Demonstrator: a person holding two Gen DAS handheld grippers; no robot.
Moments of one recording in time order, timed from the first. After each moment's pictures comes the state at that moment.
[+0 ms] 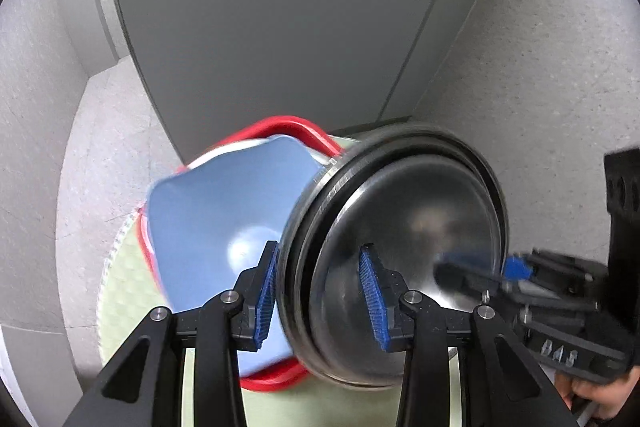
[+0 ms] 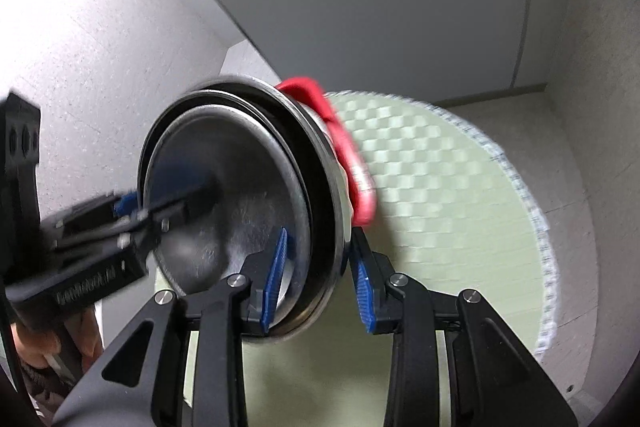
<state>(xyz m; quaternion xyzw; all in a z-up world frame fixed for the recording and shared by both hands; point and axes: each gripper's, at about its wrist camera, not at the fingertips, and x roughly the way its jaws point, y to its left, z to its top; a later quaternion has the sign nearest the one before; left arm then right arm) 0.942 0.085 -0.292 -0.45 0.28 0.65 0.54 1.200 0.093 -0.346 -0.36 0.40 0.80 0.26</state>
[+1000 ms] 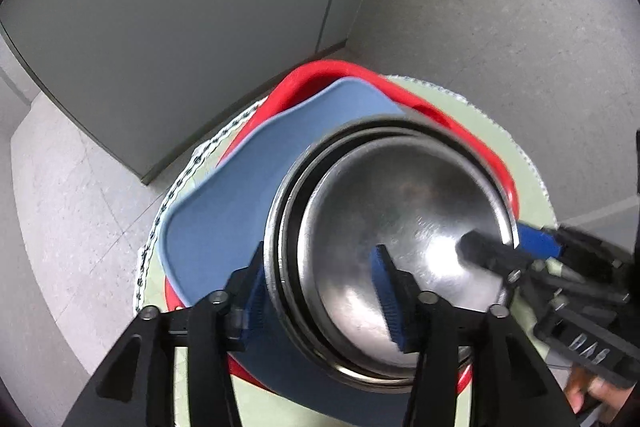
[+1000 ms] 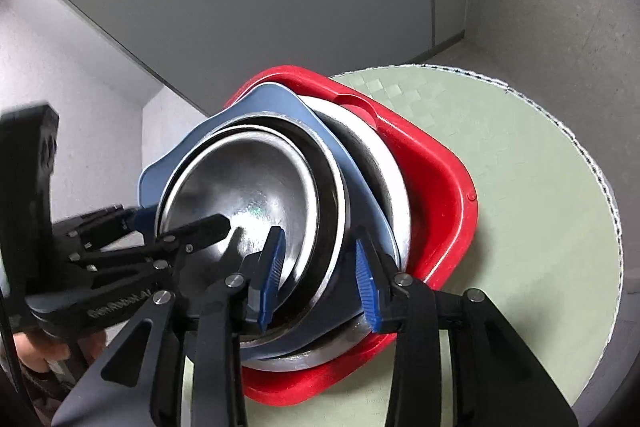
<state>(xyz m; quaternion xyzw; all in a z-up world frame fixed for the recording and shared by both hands) 0.852 0.160 -0.361 -0.44 0.40 0.48 0.64 1.112 0.069 -0.377 -0.31 0.48 0.69 0.44</state>
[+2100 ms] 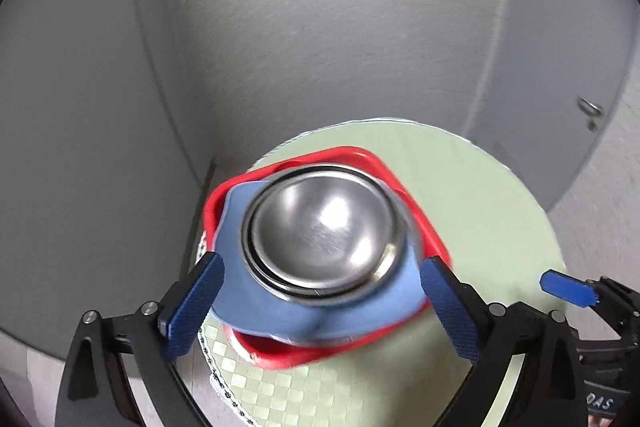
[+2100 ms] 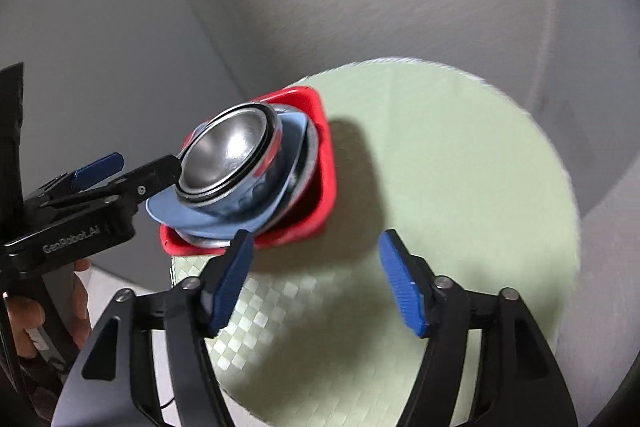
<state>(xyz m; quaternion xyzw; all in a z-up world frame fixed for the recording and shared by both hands) 0.811 0.077 -0.306 -0.11 0.40 0.26 0.87 1.005 -0.188 -0.299 -0.05 0.48 0.42 0.77</state>
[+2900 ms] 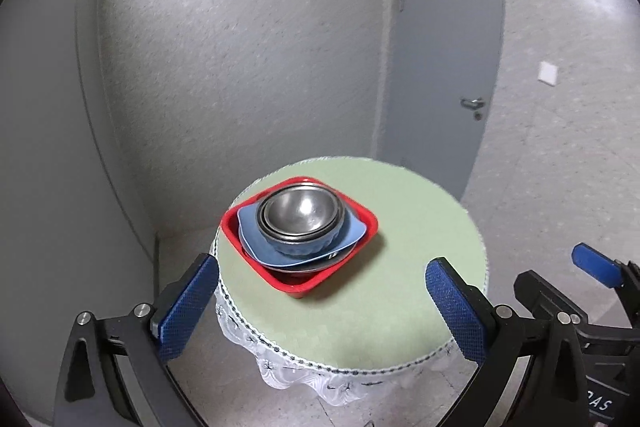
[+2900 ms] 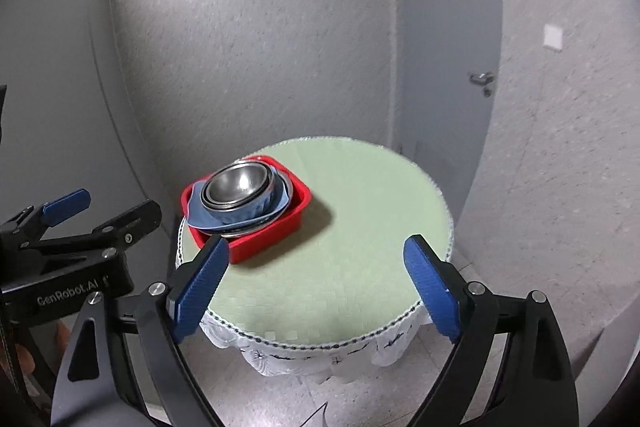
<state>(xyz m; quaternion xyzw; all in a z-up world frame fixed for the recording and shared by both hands) 0.573 0.072 -0.235 -0.04 0.30 0.09 0.95 0.758 -0.190 -0.175 -0.01 0.33 0.15 0.93</state>
